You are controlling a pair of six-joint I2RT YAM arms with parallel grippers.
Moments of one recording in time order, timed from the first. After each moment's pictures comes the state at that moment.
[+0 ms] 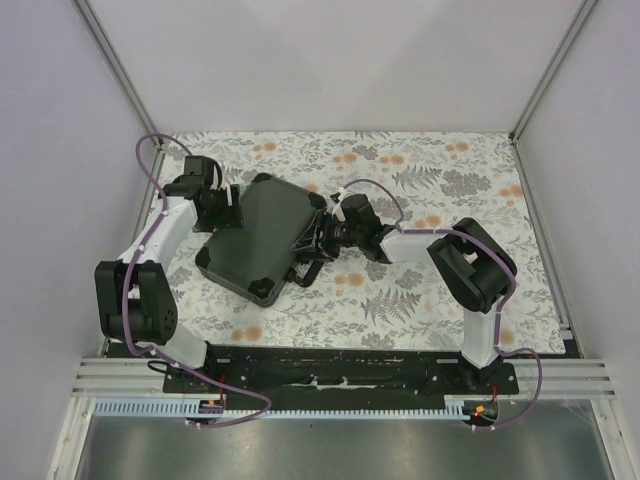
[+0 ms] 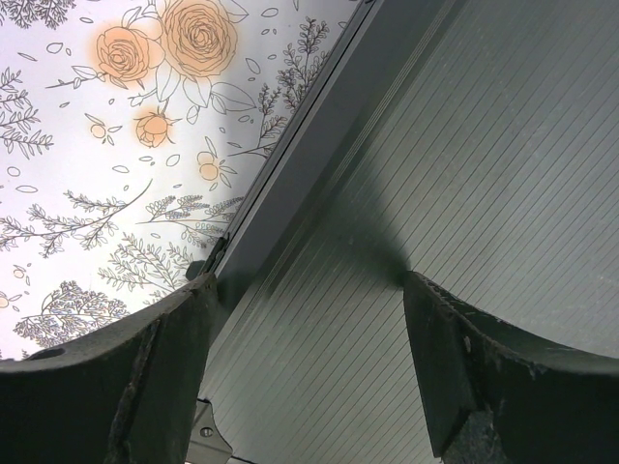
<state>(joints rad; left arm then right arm) -0.06 1.56 1.21 -0.70 0.02 -0.17 0.69 1.94 1.06 0.35 -0.52 1.10</state>
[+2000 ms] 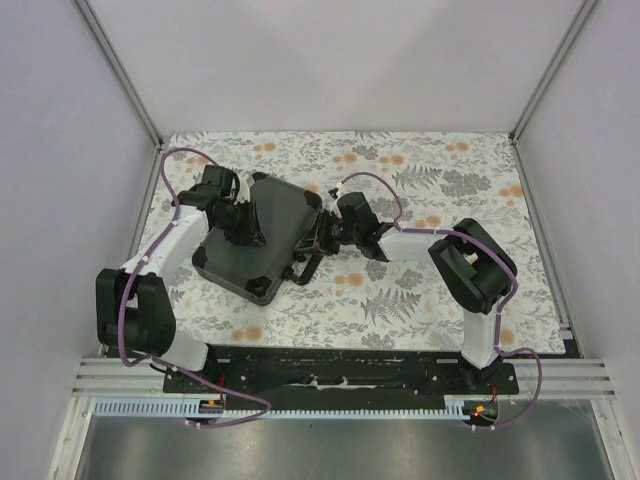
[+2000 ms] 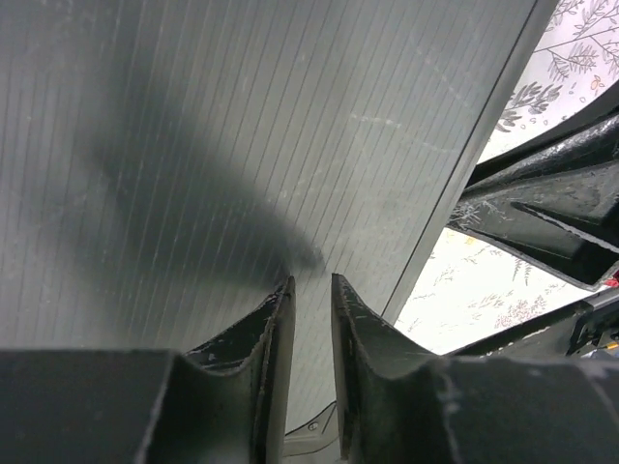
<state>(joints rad) -0.16 1.50 1.15 -0.76 0.32 -0.23 0.70 1.93 1.10 0.28 -0.43 0.98</state>
